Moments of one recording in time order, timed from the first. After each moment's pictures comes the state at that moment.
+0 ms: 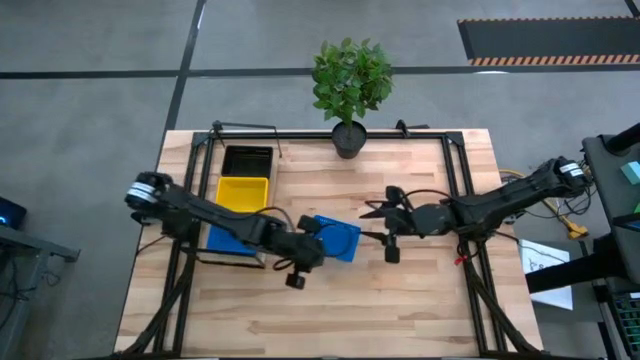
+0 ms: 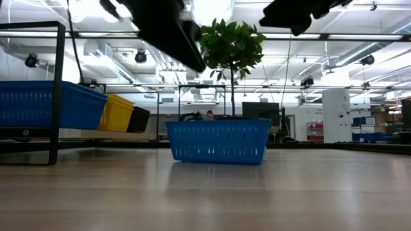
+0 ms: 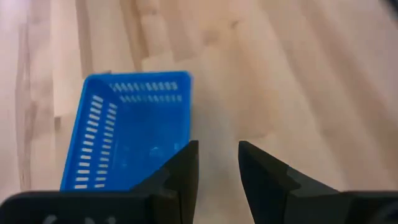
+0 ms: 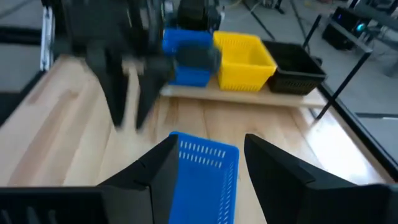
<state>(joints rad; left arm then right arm) -0.29 1.66 1.22 -0.40 -0.12 0.06 0.29 1.15 0.76 0.01 0.34 0.03</state>
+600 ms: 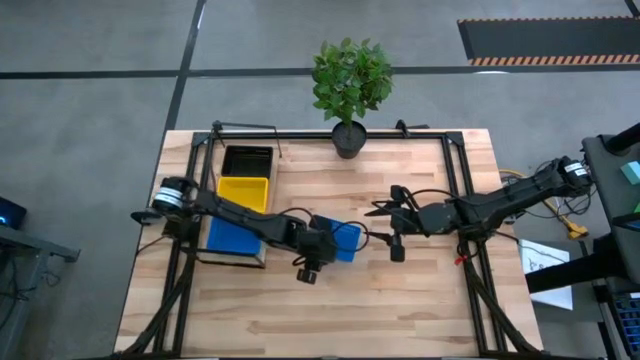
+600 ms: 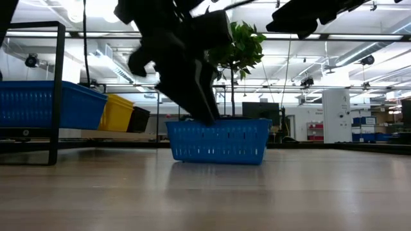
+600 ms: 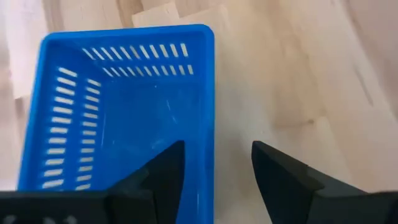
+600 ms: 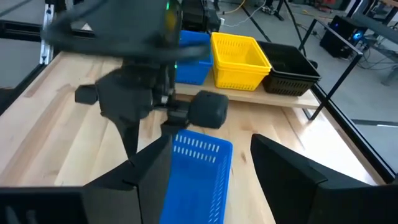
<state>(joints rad) -0.20 1.87 1.29 -0.39 -0.07 0.12 0.29 1.08 0.68 0.03 0.34 -0.01</state>
